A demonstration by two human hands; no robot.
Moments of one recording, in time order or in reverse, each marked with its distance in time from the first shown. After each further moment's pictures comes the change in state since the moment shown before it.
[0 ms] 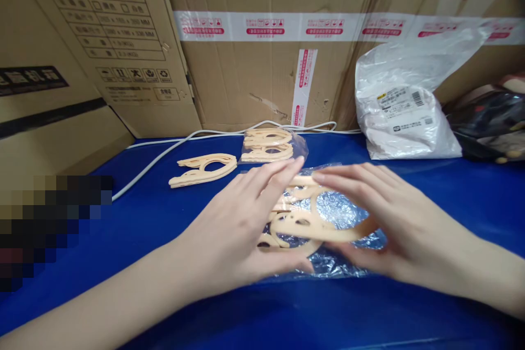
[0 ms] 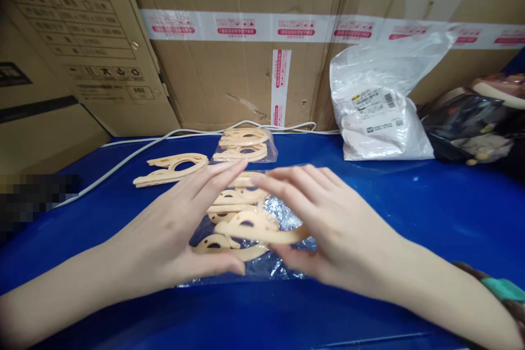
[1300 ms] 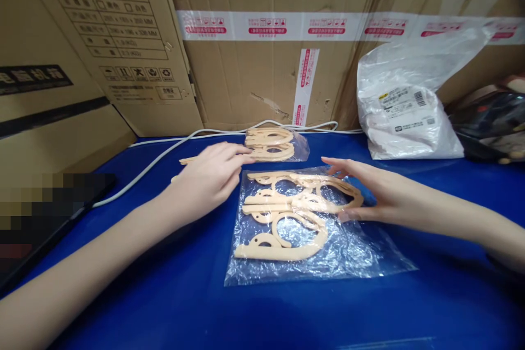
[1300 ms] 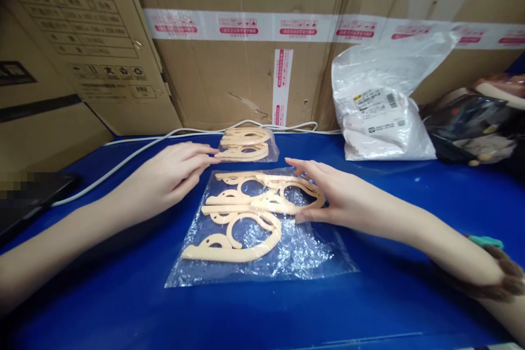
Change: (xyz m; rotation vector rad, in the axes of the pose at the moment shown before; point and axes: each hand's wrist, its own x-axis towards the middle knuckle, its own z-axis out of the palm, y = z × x) left_hand 0.003 -0.072 -0.004 0.208 -0.075 -0.080; right_hand -0.005 0.060 0.014 0.290 -0.252 0.265
